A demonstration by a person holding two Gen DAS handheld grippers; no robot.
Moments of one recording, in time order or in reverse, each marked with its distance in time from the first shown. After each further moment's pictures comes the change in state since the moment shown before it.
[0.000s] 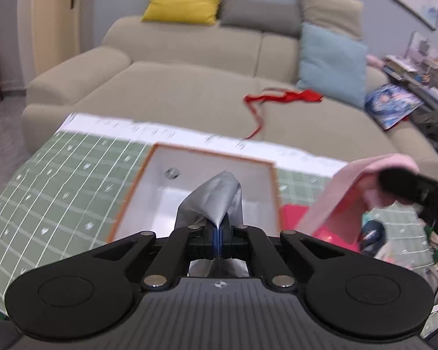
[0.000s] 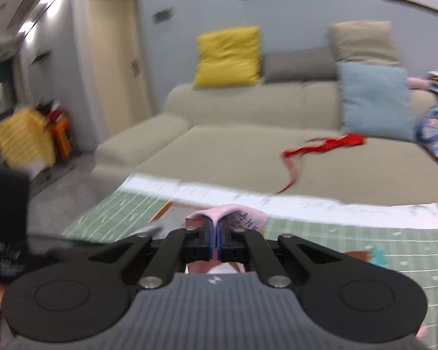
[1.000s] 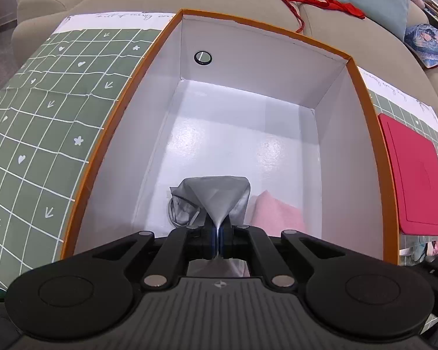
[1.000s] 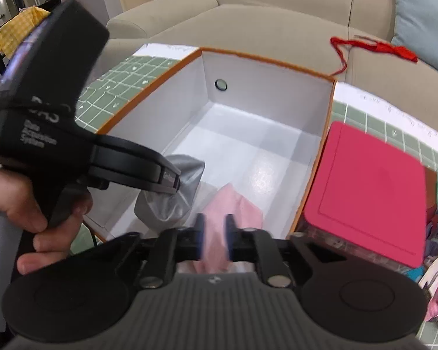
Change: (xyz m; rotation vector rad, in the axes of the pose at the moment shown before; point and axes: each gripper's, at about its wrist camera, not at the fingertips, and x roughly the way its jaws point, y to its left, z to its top) left arm 0.122 0.072 -0.038 -0.046 0.413 0.037; right arm 0.122 0.035 -0.080 -0.099 0.439 0.022
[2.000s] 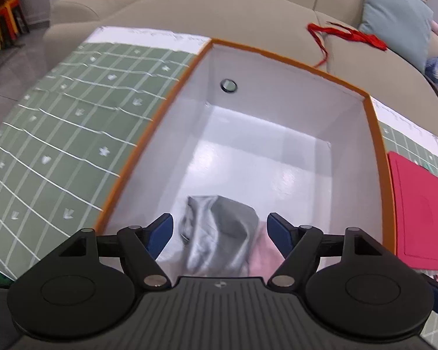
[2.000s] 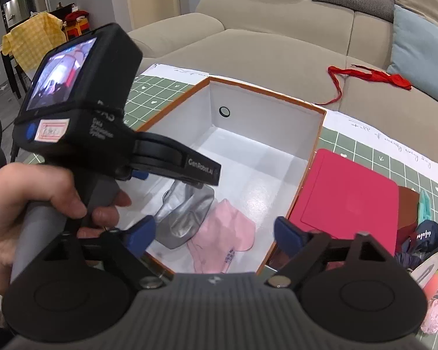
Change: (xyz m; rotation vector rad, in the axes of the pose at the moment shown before) left arm -0.015 -0.003 0.003 -0.098 -0.089 0.066; right arm -0.047 0.008 -0.010 -0.045 -0.079 -0.011
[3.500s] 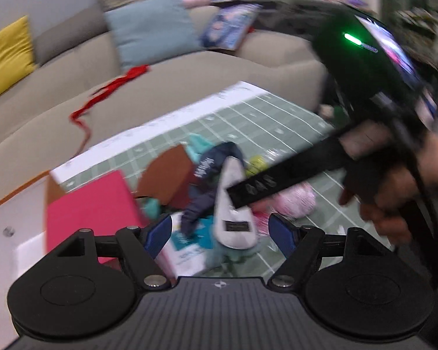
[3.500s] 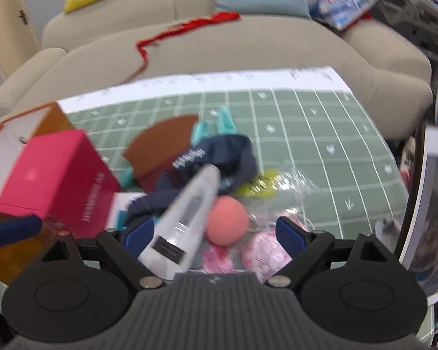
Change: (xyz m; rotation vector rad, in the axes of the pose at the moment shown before) left arm -0.074 -0.256 -0.127 0.764 -0.290 -0.313; right arm -0.051 -0.274 -0.110 0.463 0.047 -0.308
